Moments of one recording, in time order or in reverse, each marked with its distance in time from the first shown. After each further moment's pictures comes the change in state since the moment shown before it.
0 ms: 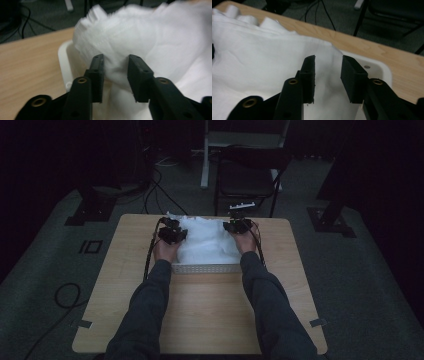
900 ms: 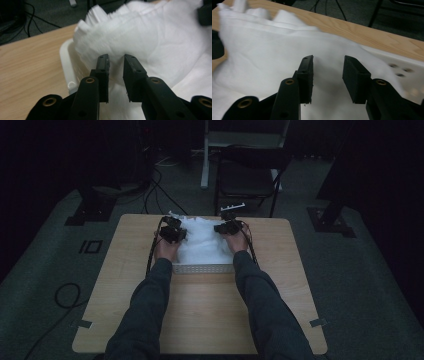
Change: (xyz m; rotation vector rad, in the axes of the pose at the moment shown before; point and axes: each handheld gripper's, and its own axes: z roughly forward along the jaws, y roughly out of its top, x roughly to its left) left arm -0.002 0.009 -0.008 0.000 0.019 0.024; right arm 0.022 0.003 0.028 0.050 0.076 0.003
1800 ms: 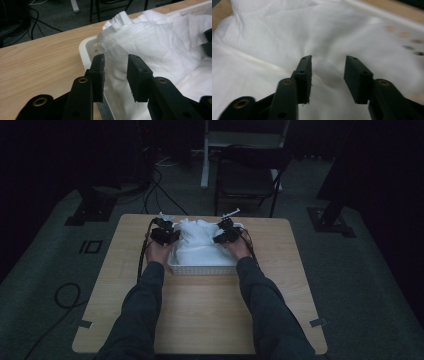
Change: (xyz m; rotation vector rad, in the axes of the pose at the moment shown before) left arm 0.016 -0.015 -0.025 -0.045 -0.009 -0.015; right arm 0.004 -0.023 -0.015 0.138 0.018 -0.103
